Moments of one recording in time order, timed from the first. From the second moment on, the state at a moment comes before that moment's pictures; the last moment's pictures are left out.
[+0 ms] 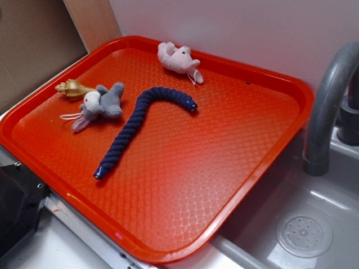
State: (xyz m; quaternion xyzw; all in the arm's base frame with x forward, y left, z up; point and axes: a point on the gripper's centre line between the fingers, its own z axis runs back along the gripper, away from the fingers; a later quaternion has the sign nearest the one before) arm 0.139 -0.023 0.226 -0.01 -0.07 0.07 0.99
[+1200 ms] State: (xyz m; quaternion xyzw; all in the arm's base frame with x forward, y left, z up) arm 0.187 -0.039 0.066 0.02 -0.02 0.12 0.99
